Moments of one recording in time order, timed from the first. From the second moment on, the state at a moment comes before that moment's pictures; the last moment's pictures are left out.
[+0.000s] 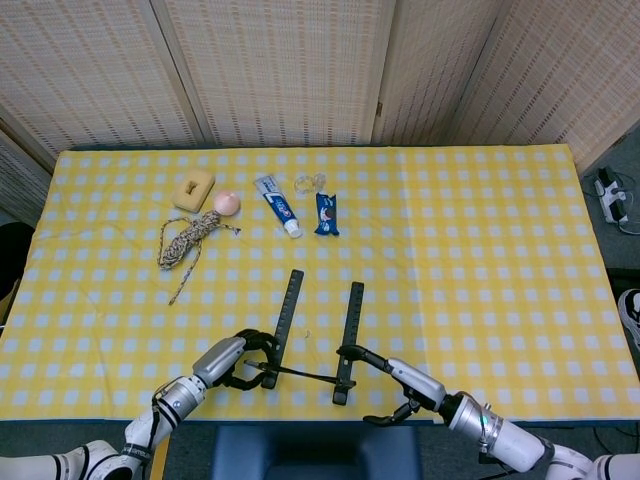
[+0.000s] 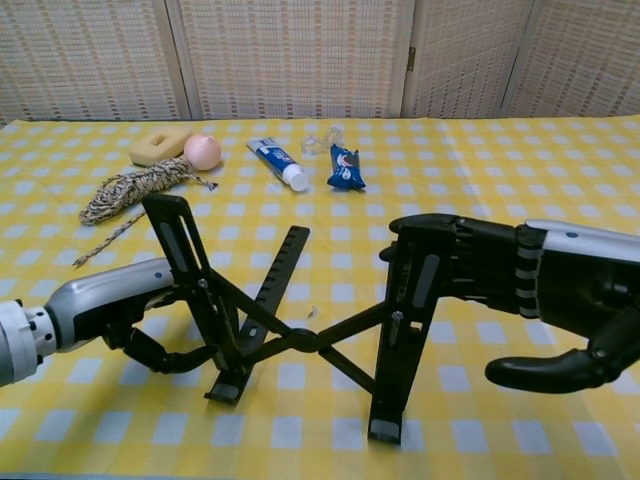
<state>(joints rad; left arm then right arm) -0.60 -1.54 0.03 -1.54 1.44 0.92 -0.42 0.62 -1.33 -0.26 -1.65 -1.82 1.19 1.11</state>
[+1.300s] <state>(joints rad) -0.52 -1.32 0.02 -1.69 1.57 1.15 -0.40 0.57 -1.49 -0.08 -1.71 -1.60 1.10 0.55</state>
